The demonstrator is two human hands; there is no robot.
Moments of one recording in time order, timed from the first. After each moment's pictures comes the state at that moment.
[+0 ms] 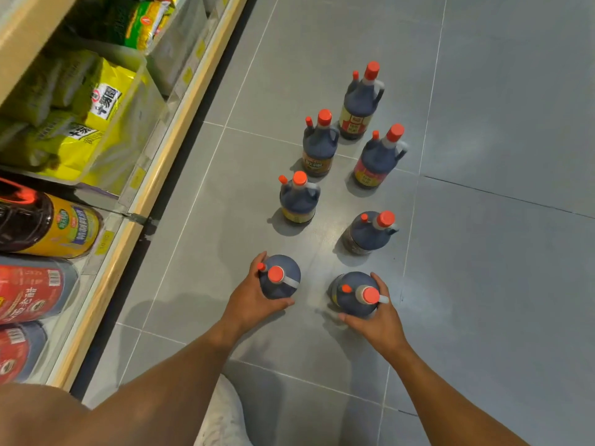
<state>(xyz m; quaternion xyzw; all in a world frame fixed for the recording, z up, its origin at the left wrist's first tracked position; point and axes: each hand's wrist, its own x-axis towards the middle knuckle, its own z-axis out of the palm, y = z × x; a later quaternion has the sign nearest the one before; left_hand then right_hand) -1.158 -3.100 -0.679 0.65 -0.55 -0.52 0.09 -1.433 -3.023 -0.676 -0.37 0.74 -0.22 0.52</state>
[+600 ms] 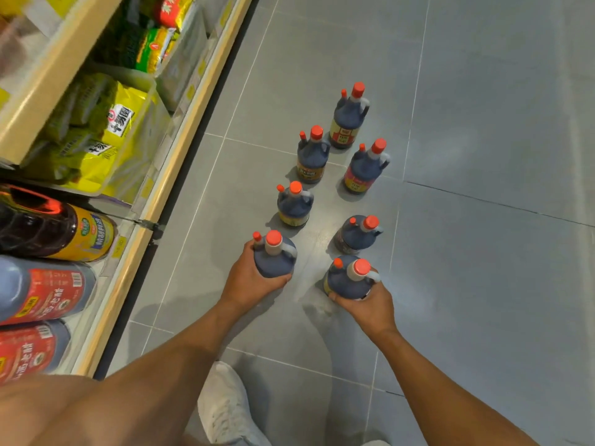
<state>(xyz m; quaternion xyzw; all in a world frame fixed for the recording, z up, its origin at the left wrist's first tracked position) -1.168 -3.124 -0.590 0.65 -0.56 -0.49 0.15 -1.416 -3.037 -0.611 -0.36 0.78 -0.26 0.45</state>
